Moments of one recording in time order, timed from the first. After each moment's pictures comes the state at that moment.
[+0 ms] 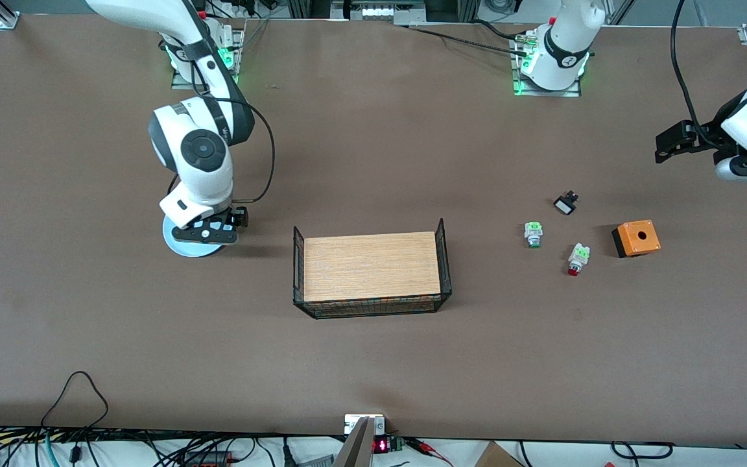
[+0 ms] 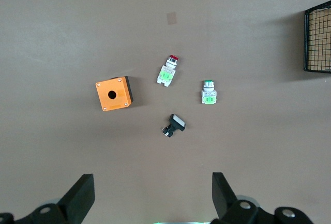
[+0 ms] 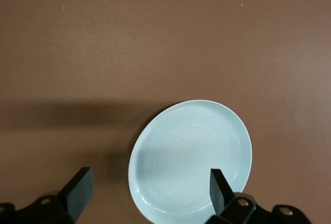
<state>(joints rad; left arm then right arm) -0.06 0.00 0.04 -1.62 0.03 1.52 0.02 0.59 0.32 -0.24 -2.01 -0.25 2.23 0.51</state>
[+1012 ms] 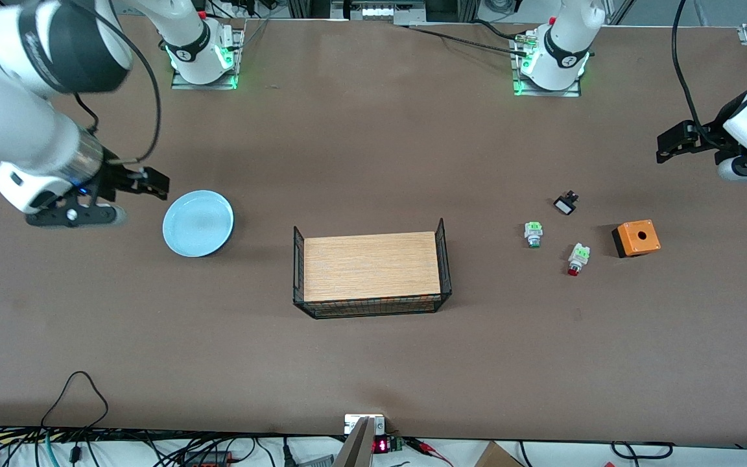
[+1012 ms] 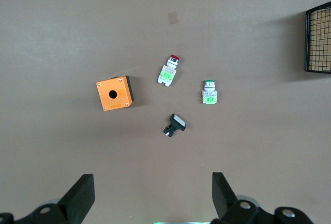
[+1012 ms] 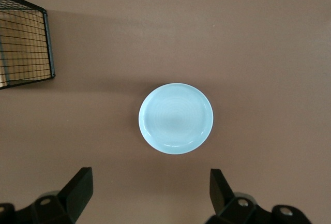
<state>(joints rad) -0.06 0.00 0.04 -1.62 0.03 1.52 0.02 0.41 0.13 -0.25 -1.60 0.02 1.65 0.12</state>
